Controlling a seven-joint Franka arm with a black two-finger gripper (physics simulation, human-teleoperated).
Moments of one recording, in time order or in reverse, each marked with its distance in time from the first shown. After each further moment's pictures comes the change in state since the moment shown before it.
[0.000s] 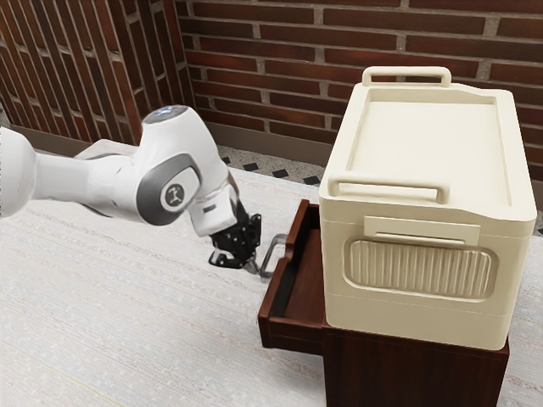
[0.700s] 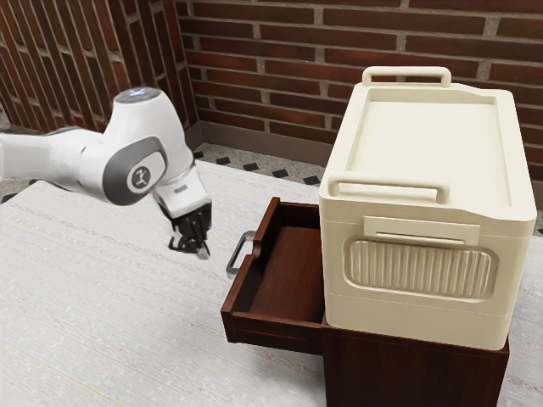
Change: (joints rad) arm 0.016 -0.095 0.125 -0.017 0.147 -0.145 -0.283
